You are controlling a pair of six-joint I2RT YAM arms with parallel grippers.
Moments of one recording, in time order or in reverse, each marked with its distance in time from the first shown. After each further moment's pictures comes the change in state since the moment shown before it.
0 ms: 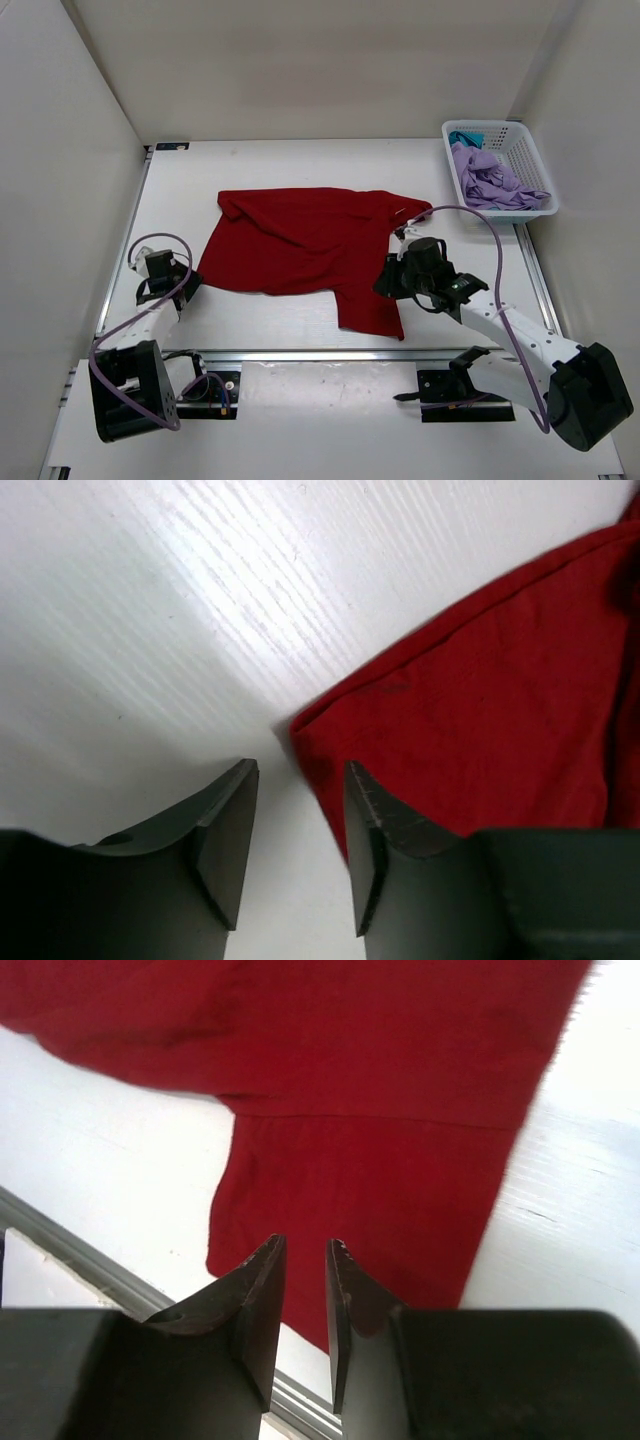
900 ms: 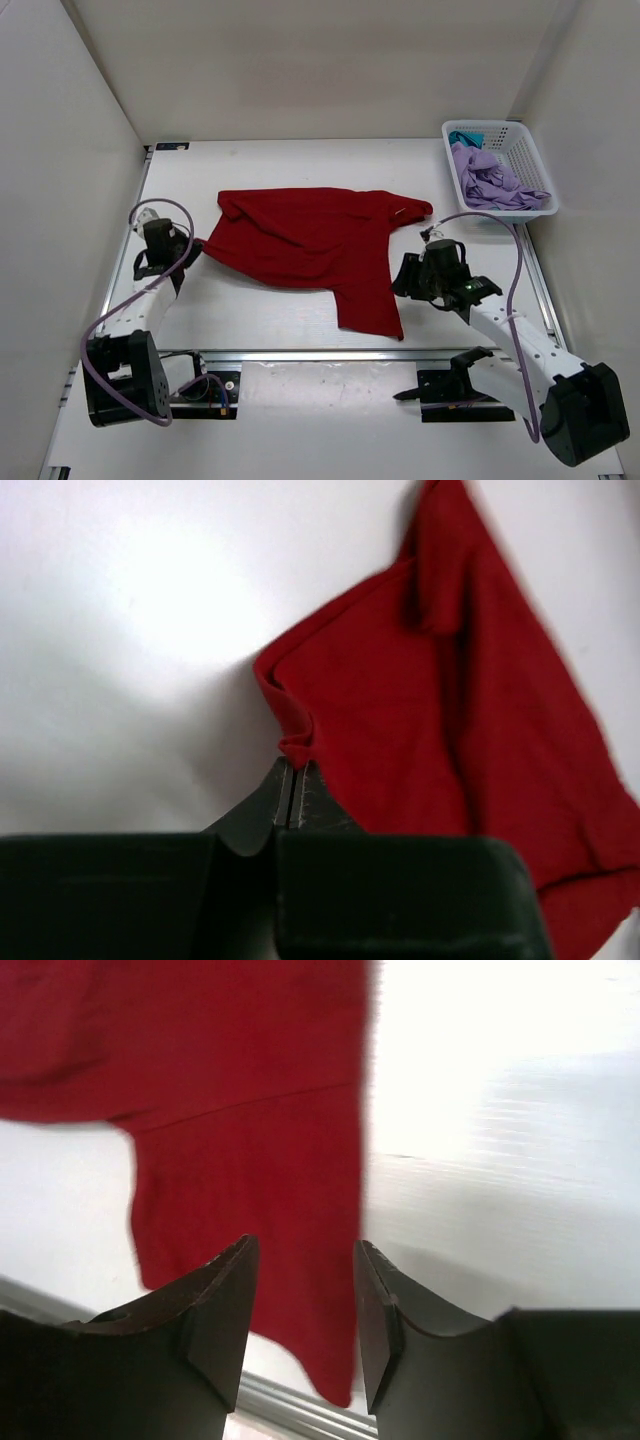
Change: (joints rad) left arm -0.084 0.086 0.197 0.036 0.043 0.014; right arm -0.121 -0.084 -0.028 -0.127 0.069 0.035
